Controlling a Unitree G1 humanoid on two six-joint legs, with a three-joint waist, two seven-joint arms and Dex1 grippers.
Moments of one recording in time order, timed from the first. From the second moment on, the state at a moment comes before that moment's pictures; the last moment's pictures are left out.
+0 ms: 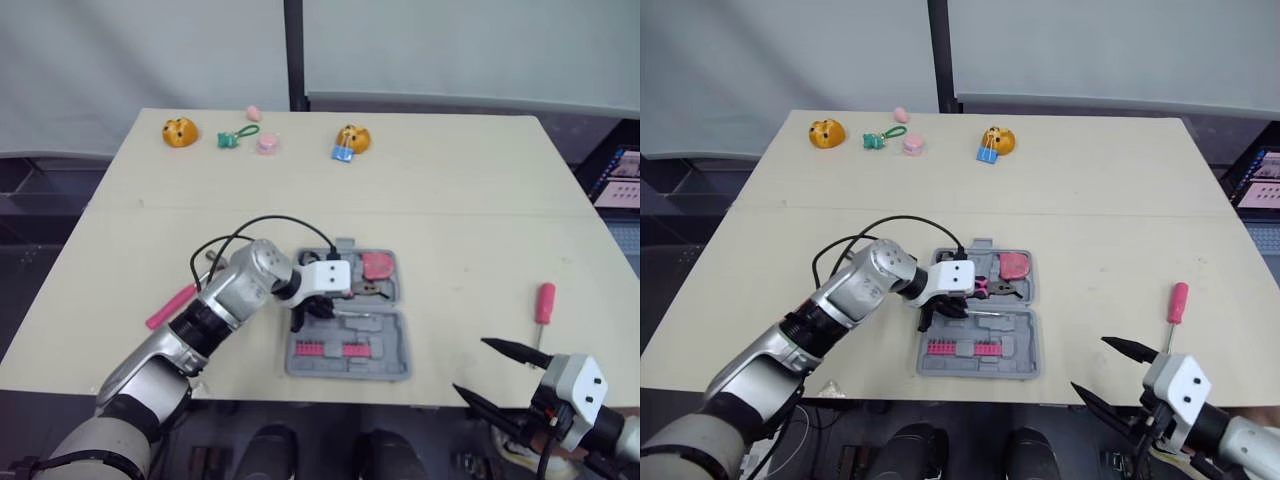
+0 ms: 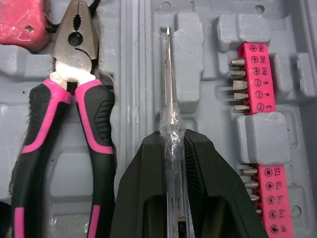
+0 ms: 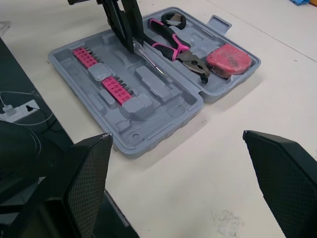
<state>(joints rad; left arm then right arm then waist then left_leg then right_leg) -0.82 0.43 -0.62 0.18 0.14 0.56 -1.10 0.62 -0.62 -0.44 -0.57 0.42 0.08 0.94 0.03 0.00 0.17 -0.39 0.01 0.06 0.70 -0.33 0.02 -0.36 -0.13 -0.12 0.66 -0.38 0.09</state>
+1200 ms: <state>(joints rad) -0.83 0.38 -0.61 0.25 0.17 0.53 -1.08 0.64 -0.62 -0.45 -0.59 0.42 0.09 0.92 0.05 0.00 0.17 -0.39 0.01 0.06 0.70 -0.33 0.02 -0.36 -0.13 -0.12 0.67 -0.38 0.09</state>
